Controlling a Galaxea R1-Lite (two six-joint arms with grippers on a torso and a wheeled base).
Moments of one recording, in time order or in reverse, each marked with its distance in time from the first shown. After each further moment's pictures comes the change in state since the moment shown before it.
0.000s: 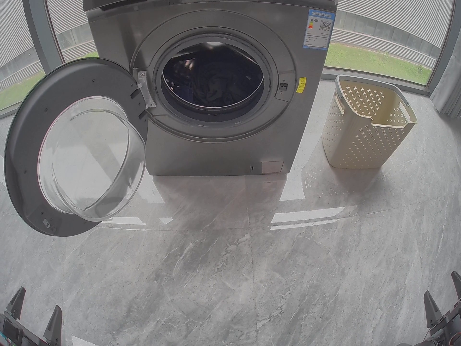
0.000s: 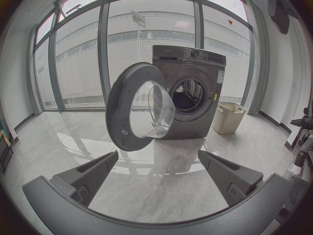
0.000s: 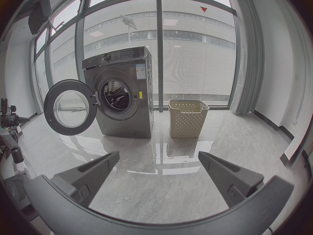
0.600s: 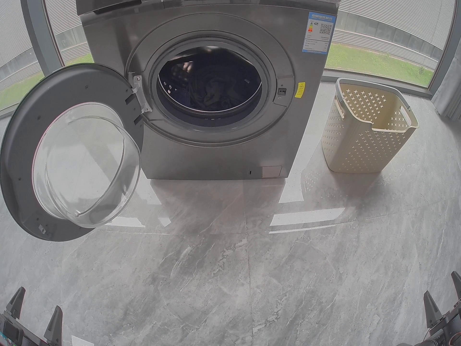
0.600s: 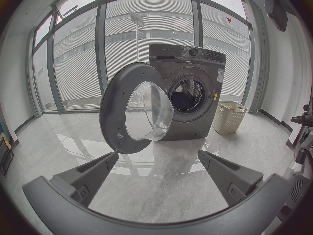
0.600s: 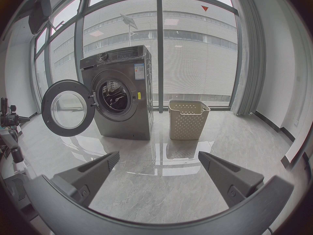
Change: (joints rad) left arm 0.000 0.000 0.000 0.001 -0.002 0.020; right arm 0.001 0.000 0.000 0.000 0.000 -0.003
